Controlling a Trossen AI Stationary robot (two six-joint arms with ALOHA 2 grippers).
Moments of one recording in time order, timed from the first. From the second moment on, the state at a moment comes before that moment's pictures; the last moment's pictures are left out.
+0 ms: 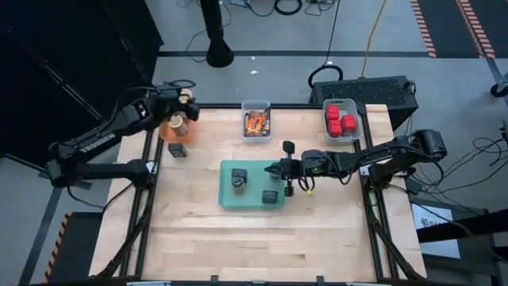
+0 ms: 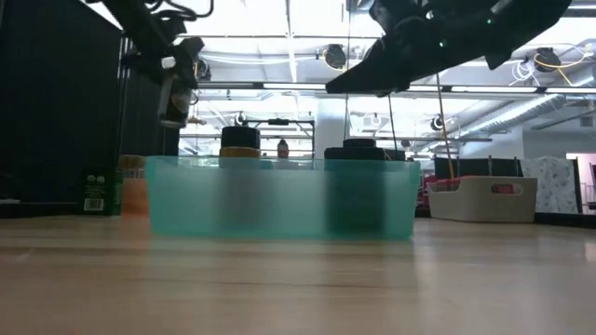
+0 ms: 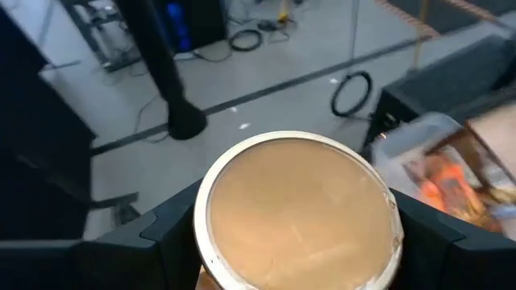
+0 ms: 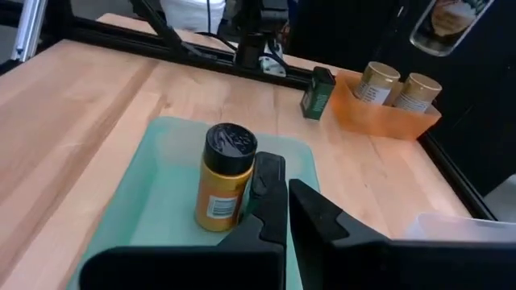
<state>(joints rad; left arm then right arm) 0.62 0.98 0.98 -0.57 -0.47 -0.23 0.05 1.41 0.67 0.45 0.12 -0.19</state>
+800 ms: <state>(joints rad) 0.95 0.79 0.74 -0.45 -0.53 -0.23 0.02 1.41 0.67 0.56 0.12 -0.14</state>
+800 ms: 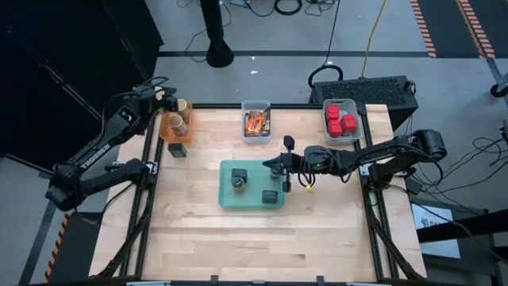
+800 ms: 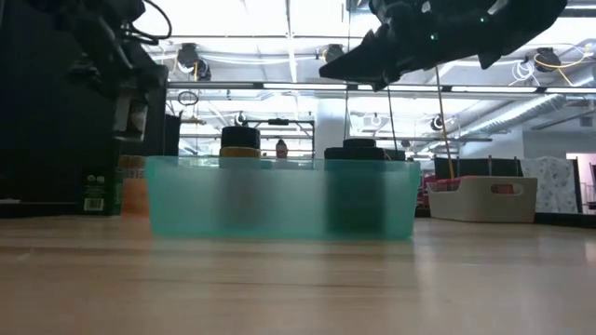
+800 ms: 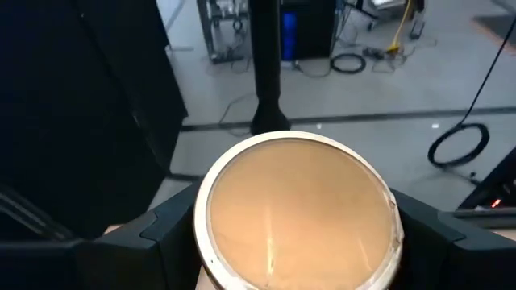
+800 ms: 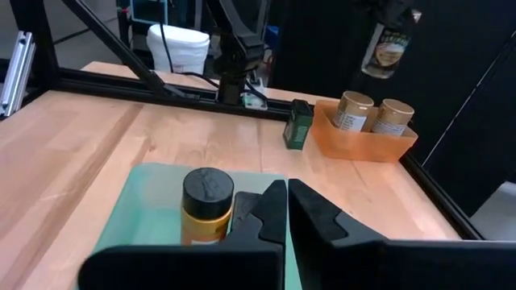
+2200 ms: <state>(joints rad) 0.83 1.09 0.71 -0.49 -0.91 -0.47 0.03 1.41 0.67 0.54 0.13 -0.17</state>
